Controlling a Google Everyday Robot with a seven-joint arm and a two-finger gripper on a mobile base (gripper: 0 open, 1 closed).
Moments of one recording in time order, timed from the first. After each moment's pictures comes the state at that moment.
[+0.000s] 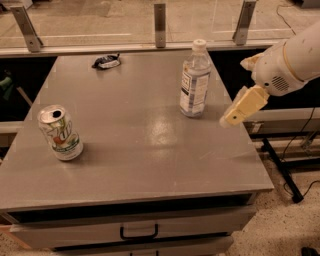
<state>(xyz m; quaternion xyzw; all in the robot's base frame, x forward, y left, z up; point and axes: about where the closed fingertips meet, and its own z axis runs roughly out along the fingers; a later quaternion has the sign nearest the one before) 0.548 -0.176 0.924 -0.54 0.77 0.06 0.33</state>
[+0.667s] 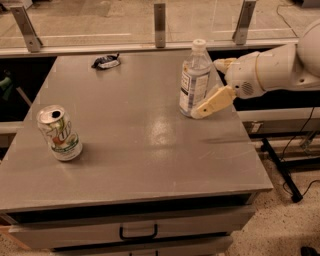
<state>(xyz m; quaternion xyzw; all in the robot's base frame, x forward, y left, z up) 0.601 -0.121 0.904 -0.51 0.72 0.16 0.44</state>
